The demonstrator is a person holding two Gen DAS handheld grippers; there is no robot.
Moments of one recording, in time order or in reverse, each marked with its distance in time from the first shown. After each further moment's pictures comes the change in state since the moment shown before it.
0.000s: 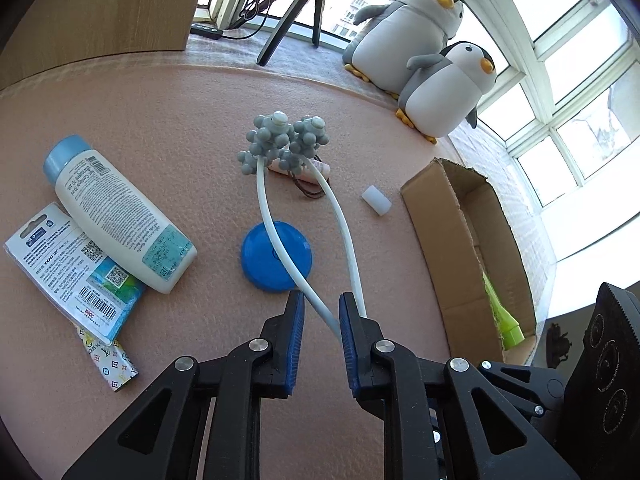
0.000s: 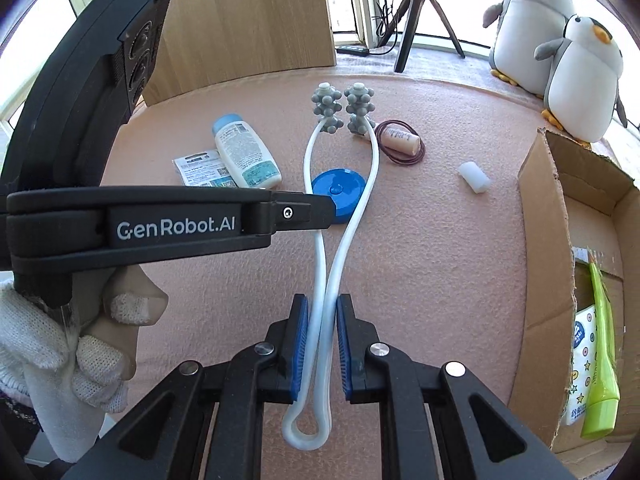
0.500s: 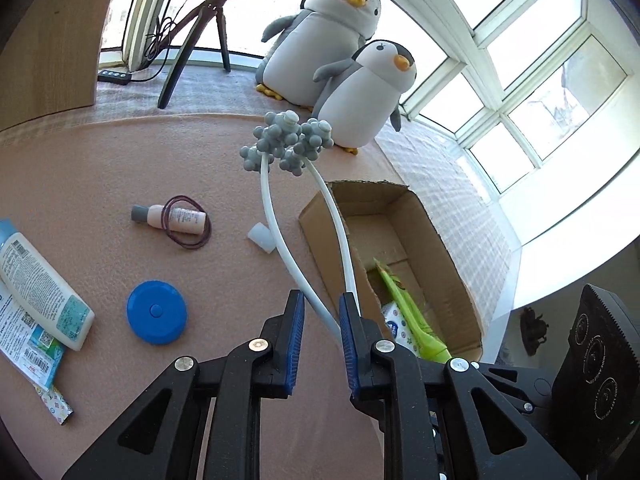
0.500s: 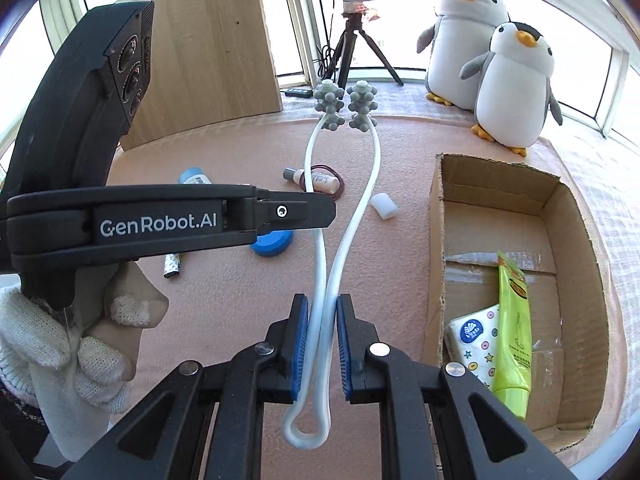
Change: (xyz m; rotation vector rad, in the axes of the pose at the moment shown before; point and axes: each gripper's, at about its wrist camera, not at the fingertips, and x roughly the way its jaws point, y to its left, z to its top) left arm 0.003 -0.092 0.026 0.132 -0.024 -0.137; right arm -0.060 -0.061 -0.002 0.115 -0.096 -0.090
